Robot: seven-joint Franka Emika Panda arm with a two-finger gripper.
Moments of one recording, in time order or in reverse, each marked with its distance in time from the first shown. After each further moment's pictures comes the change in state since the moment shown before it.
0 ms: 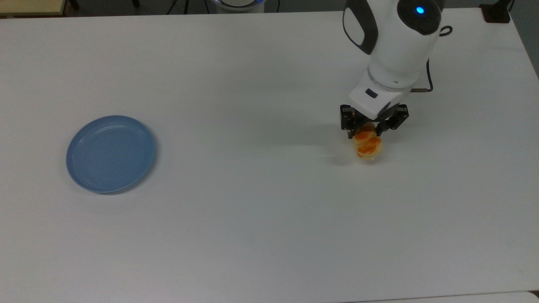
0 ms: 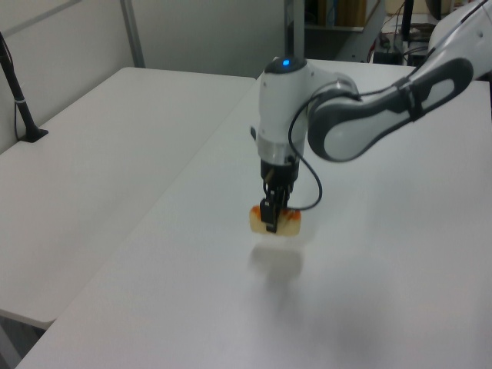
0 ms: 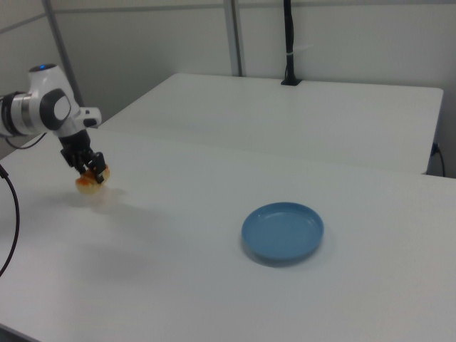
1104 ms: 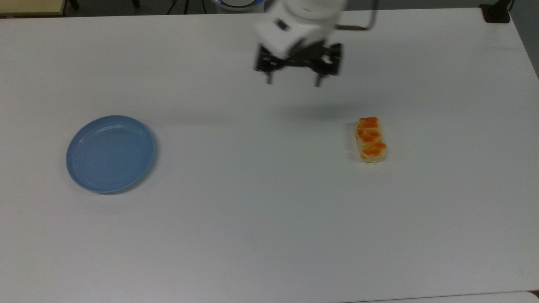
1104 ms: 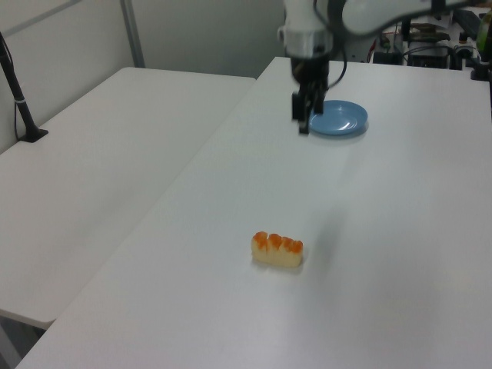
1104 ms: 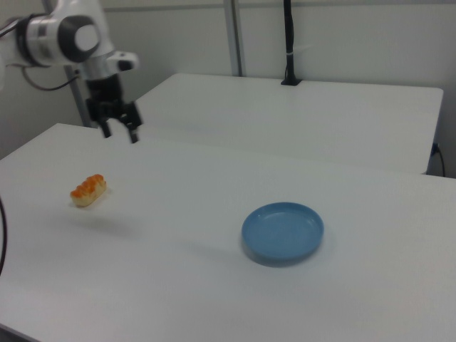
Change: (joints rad) arm -0.415 -0.303 0.195 0.029 -0.113 -0.417 -0.156
